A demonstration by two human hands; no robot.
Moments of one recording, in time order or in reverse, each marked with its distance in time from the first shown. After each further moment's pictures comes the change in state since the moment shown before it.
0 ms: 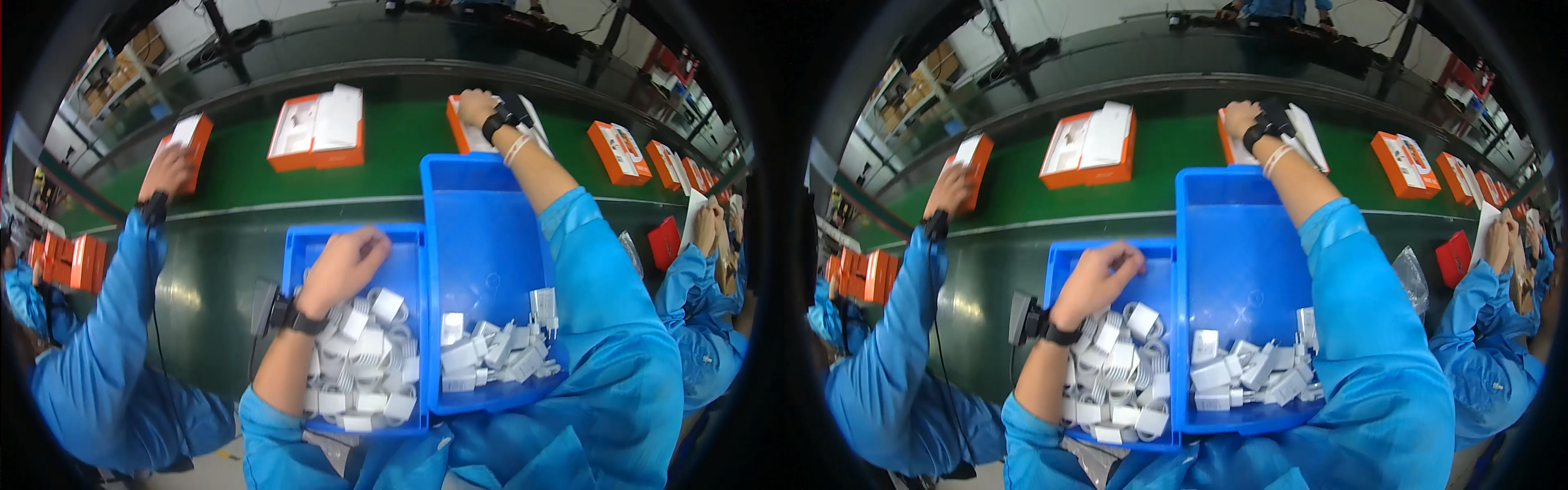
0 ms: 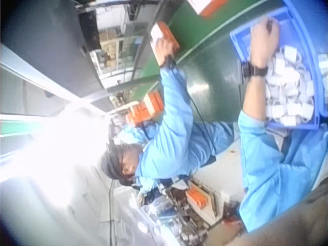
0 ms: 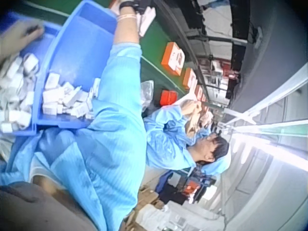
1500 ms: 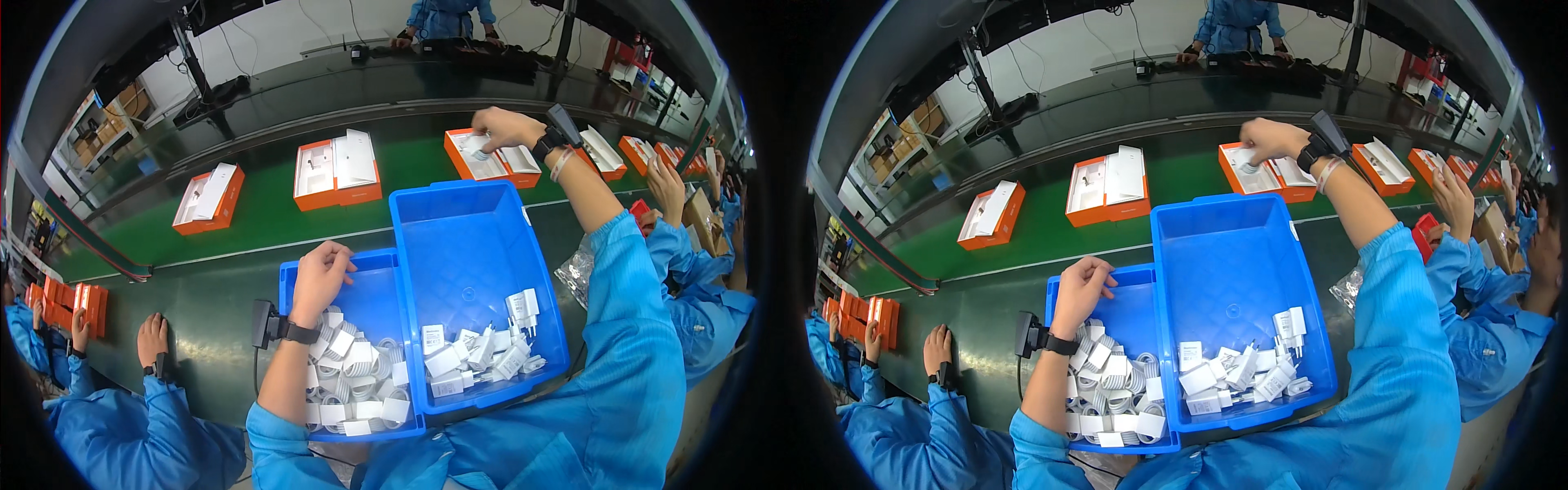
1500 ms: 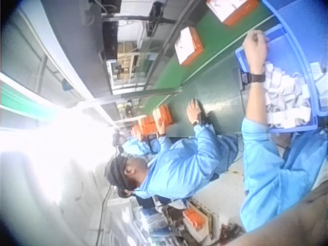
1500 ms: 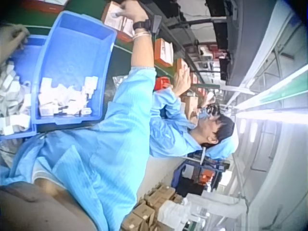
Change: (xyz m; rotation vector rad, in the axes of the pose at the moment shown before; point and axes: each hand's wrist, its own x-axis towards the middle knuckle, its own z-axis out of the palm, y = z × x) left_hand 0.010 -0.006 -0.008 -0.245 0.230 -0.130; right_hand -0.043 0.118 -0.142 0.095 -0.320 -0.471
